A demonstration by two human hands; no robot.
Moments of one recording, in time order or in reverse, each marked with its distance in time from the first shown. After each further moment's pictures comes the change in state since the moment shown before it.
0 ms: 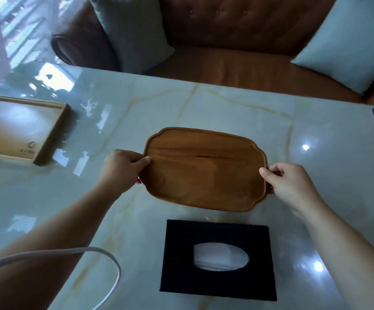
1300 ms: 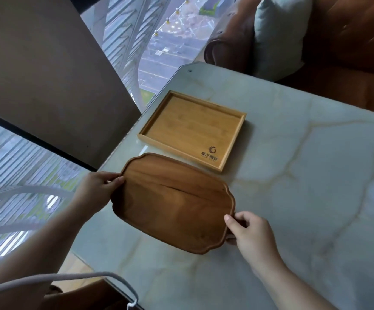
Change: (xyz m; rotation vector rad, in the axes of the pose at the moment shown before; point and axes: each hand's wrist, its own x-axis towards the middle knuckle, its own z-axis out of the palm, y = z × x) left_hand 0.050 -0.348 -0.380 0.103 0.225 -0.197; right_hand -0.173 -0.211 0.447 0.161 -0.327 0.070
